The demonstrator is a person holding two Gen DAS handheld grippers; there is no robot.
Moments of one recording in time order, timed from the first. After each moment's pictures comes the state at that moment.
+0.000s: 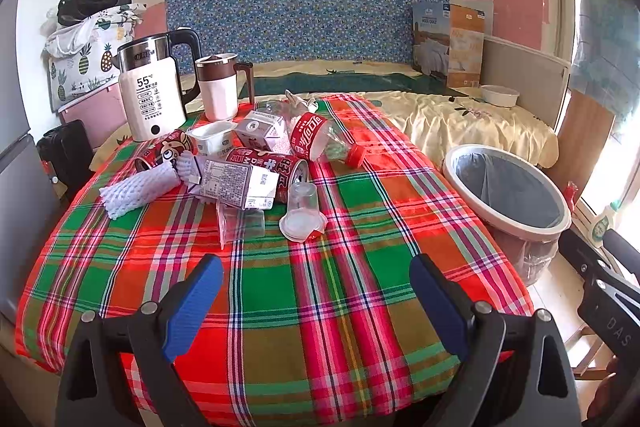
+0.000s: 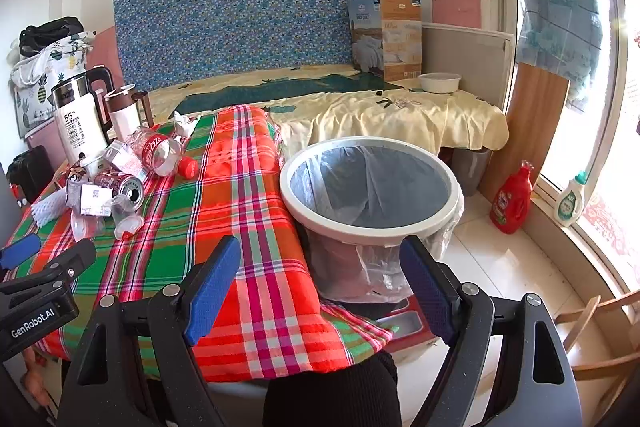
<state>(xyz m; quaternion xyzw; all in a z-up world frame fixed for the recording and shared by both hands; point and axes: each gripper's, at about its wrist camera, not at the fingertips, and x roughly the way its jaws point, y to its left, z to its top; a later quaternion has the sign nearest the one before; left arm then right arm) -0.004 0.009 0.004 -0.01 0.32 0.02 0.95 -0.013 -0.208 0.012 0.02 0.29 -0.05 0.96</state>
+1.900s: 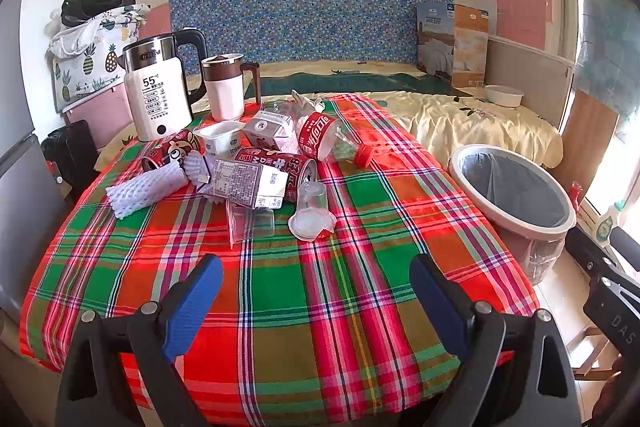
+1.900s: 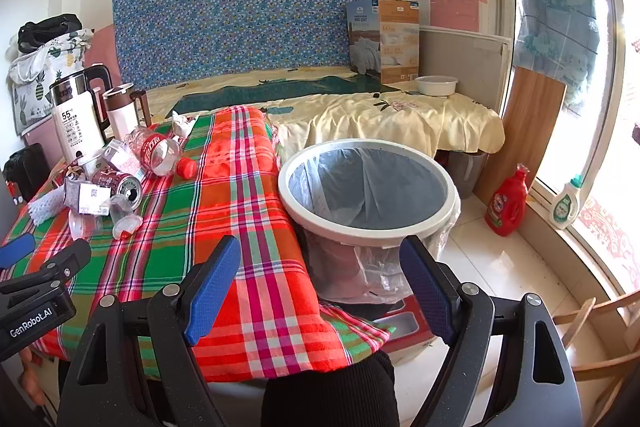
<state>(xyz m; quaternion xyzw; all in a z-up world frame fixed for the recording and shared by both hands) -0.004 0.012 0.004 -0.01 0.32 0.02 0.95 -0.013 -0.204 0.013 0.02 0.28 -0.06 0.96</state>
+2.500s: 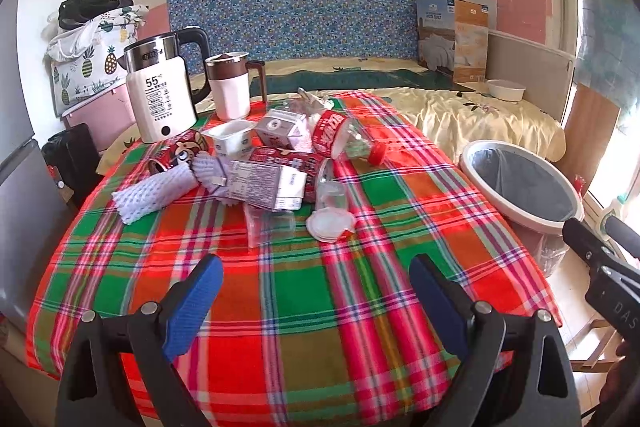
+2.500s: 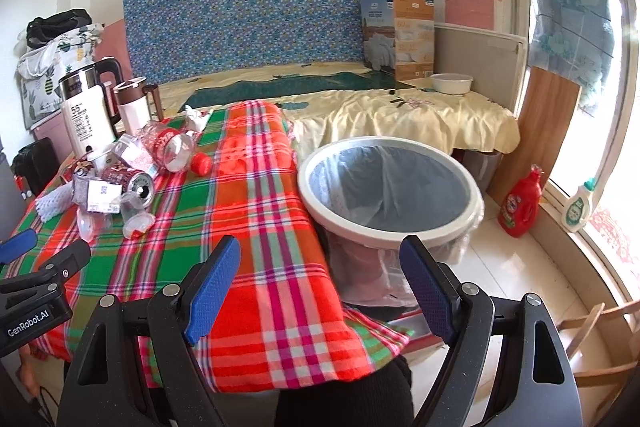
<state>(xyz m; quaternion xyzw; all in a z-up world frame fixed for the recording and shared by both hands) 0.003 0.034 0.001 0.01 0.33 0.02 0.95 0.001 -0.191 0.010 0.02 0.29 -0.02 0.96</state>
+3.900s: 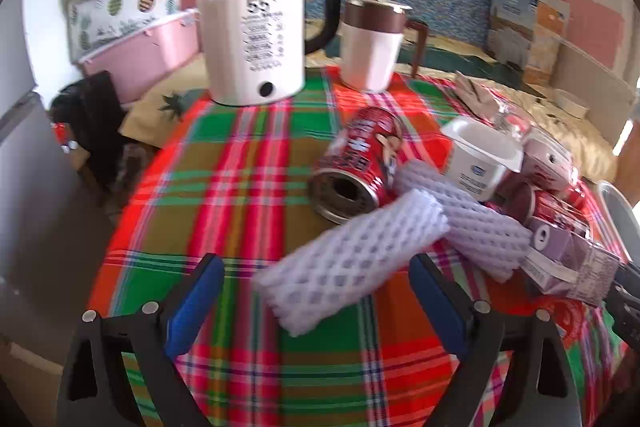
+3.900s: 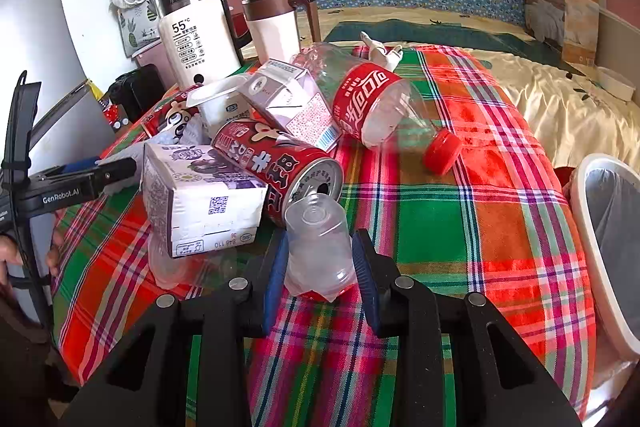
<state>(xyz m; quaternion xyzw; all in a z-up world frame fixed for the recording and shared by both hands) 0.132 0.260 -0.038 -0.05 0.40 0.06 0.92 0.144 -0.029 -0.042 -0.01 0.39 0.22 0.89</state>
